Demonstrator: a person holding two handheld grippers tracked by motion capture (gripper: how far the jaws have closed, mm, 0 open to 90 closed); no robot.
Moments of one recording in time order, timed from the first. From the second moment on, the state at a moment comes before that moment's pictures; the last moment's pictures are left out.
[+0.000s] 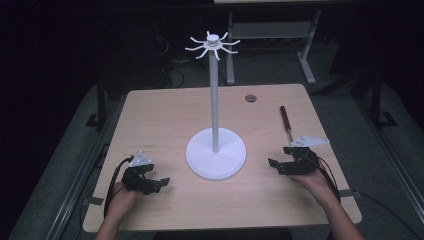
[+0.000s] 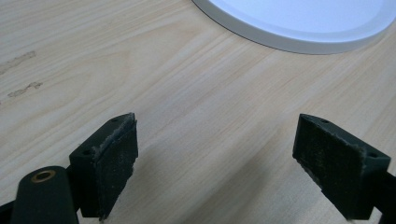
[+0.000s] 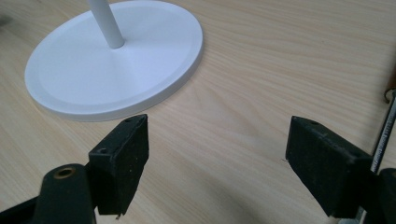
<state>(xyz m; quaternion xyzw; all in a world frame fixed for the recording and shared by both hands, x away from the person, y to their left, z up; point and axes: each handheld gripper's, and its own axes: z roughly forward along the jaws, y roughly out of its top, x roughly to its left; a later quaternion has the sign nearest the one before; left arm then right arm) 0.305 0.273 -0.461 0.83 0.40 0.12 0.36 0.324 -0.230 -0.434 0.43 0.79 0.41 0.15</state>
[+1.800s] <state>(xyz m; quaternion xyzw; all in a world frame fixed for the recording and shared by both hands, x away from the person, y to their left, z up) 0.307 0.274 -0.461 0.83 0.40 0.13 0.36 0.349 -0.273 -0.431 0.48 0.74 0.42 0.20</state>
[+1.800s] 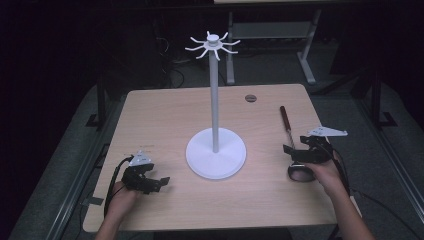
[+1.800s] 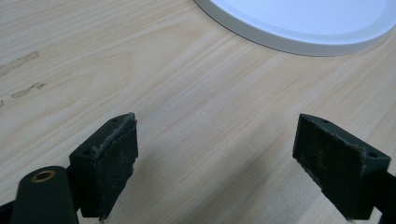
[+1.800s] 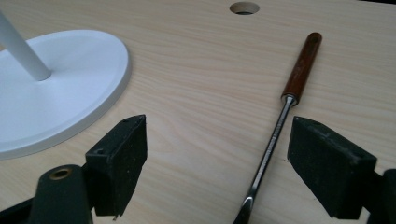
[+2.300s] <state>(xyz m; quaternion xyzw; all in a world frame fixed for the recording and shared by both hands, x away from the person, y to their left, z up) 0.307 0.273 -0.461 0.83 0.40 0.13 0.36 0.373 -0.293 -0.431 0.51 0.71 0.42 0.23</state>
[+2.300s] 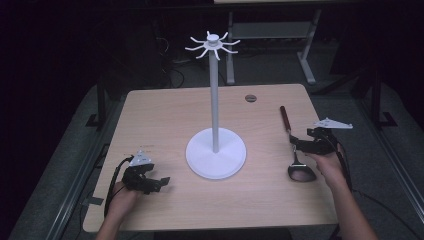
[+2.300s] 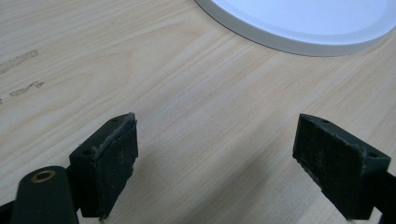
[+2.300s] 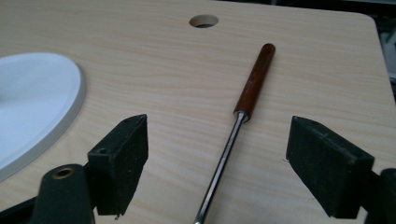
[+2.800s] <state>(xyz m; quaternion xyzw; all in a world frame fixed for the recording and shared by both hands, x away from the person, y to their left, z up) 0.307 0.273 -0.462 0.83 0.41 0.12 0.36 0.413 -0.306 -0.434 0.54 0.69 0.41 0.25</state>
